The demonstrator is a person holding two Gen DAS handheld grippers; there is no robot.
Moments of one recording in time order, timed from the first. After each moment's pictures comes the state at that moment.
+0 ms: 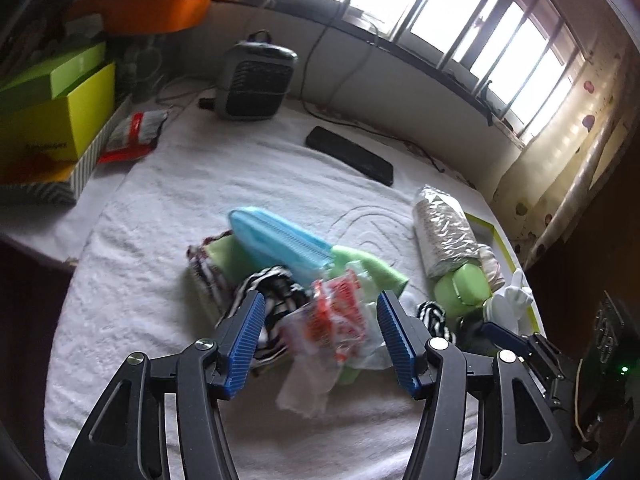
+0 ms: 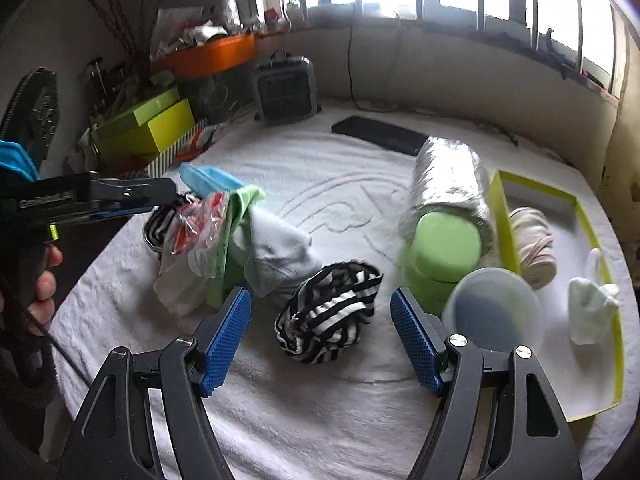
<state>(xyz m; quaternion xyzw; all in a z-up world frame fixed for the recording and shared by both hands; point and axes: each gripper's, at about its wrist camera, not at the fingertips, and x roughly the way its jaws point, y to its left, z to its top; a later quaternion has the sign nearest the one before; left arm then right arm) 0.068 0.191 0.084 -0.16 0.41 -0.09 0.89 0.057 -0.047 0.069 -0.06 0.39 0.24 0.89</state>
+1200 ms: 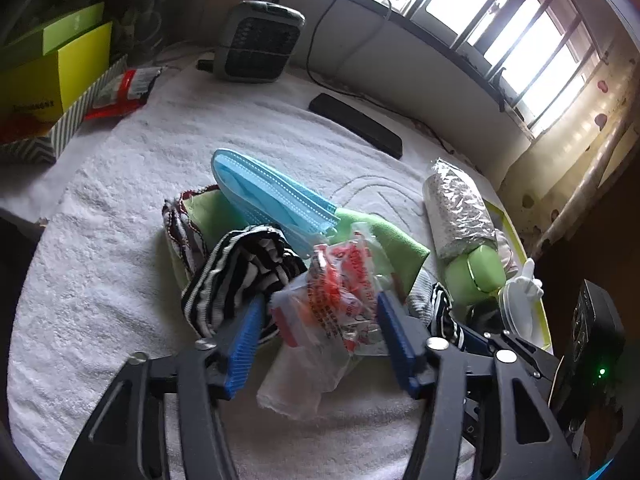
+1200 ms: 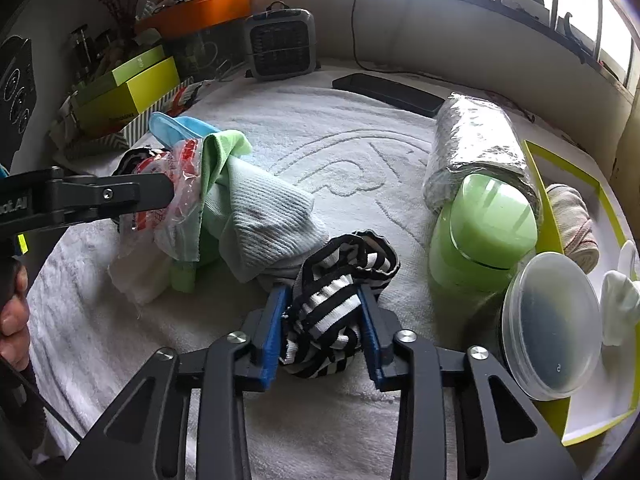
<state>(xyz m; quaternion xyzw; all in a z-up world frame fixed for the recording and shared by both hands) 0.075 0.179 0.045 -0.18 0.45 -0.08 0.87 0.077 -0.027 0.031 -0.09 0.44 0.23 0.87</state>
